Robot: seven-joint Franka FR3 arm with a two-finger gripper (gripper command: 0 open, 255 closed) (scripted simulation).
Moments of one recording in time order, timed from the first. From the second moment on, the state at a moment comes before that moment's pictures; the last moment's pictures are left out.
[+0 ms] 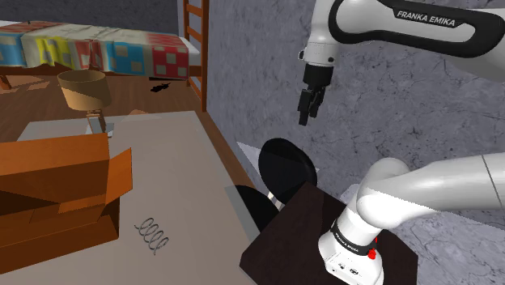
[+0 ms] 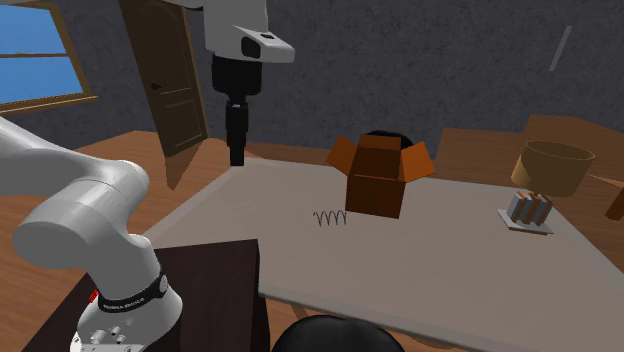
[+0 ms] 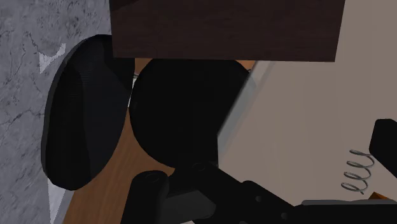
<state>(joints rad) -0.01 -0.79 -0.02 -2.36 0.03 1.43 -0.11</state>
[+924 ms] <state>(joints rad) 0.06 -0.56 0.12 -2.49 0.14 1.81 0.00</state>
